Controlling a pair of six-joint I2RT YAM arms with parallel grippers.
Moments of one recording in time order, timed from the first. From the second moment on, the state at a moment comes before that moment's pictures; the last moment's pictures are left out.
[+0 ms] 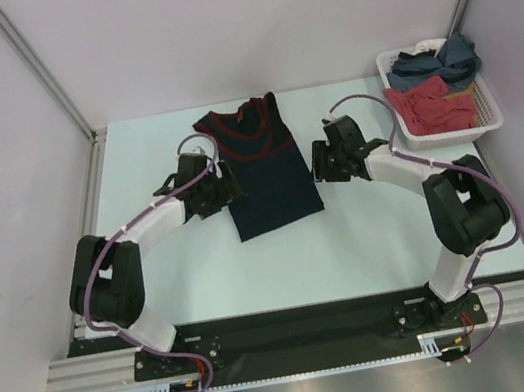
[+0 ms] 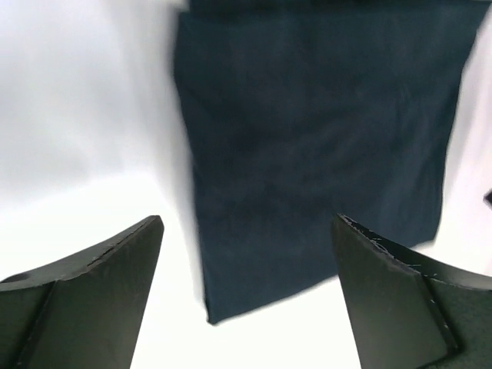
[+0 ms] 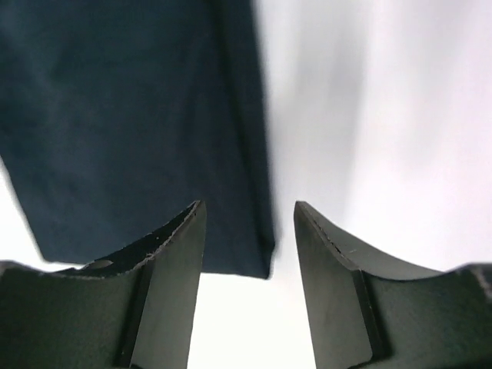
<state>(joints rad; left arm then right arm) -0.35 1.64 1.02 -0.24 0.06 -0.66 0.41 1.74 1.15 -0.27 -0.04 0.50</state>
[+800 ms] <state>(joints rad) -0.34 1.88 1.23 -0.26 0.00 -0.59 0.39 2.14 1.63 -0.28 -0.16 0.37</state>
